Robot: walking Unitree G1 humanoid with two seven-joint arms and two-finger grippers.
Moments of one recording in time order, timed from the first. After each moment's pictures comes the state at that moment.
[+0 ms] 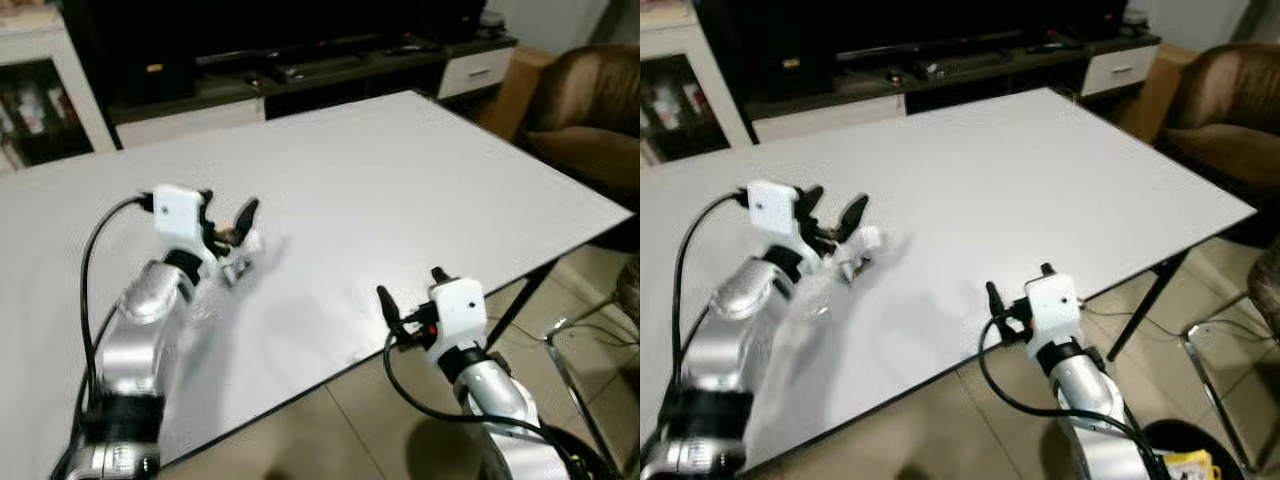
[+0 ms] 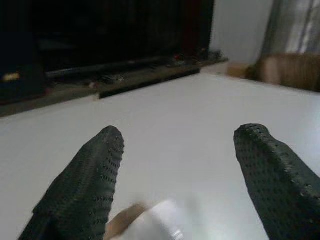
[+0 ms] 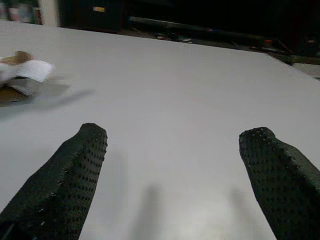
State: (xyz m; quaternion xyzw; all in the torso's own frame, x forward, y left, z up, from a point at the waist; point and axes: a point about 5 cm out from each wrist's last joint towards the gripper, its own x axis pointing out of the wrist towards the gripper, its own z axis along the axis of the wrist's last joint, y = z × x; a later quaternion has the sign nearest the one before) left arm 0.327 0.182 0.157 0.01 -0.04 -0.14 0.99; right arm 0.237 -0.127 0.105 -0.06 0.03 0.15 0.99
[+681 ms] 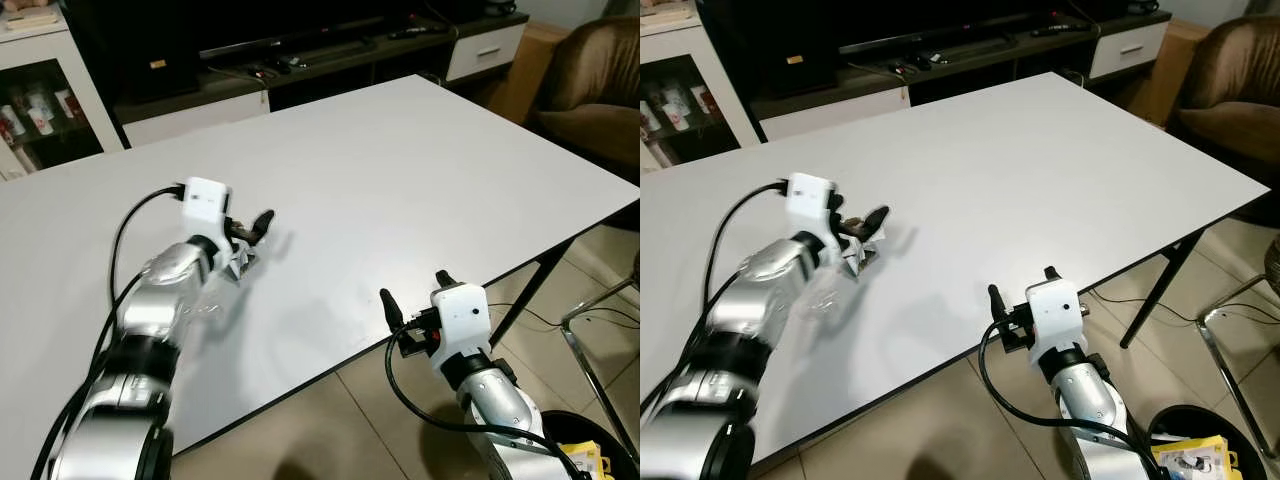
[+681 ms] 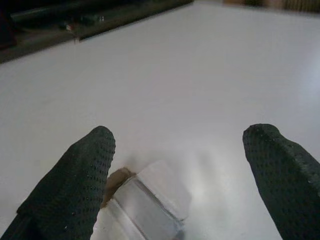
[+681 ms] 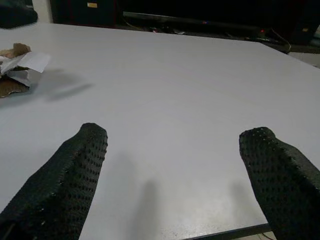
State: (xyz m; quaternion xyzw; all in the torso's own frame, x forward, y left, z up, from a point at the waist) left arm 0.368 0.174 0.137 0.03 0.08 -0.16 0.98; right arm 0.229 -0.131 0.107 -0.07 0.03 0.13 0.99
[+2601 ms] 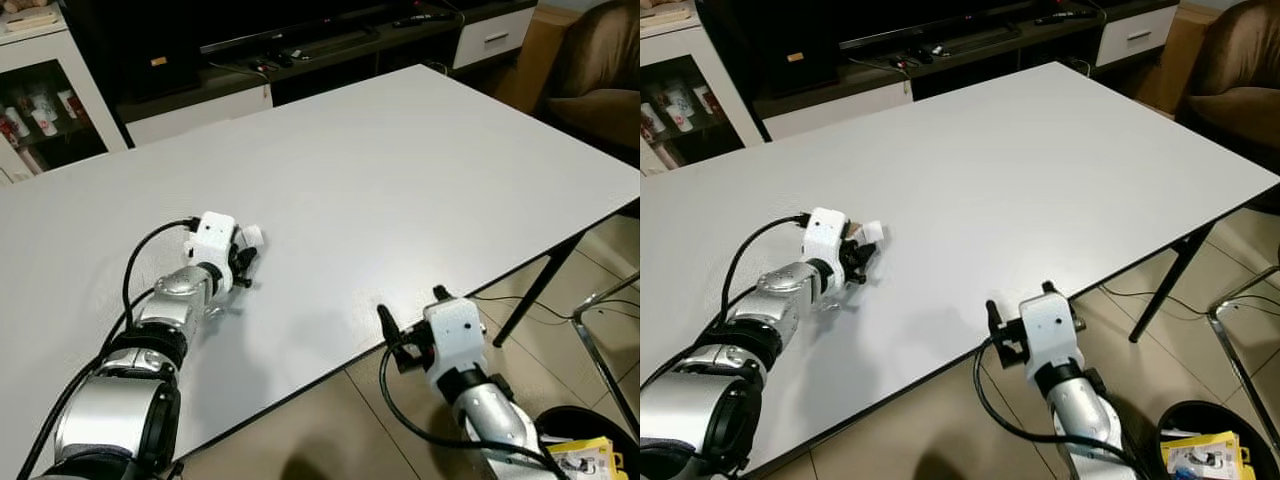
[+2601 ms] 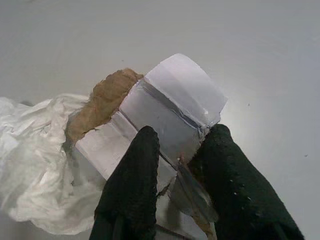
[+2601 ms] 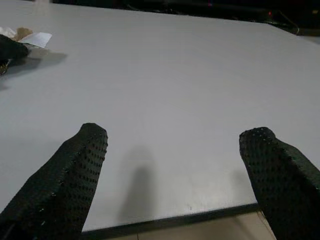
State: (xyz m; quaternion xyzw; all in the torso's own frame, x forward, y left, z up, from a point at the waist) left arm 0.364 0.185 0.086 0.03 0.20 -0.13 0.97; right arm 0.219 -0.126 0.096 -0.09 0.05 0.13 0.99
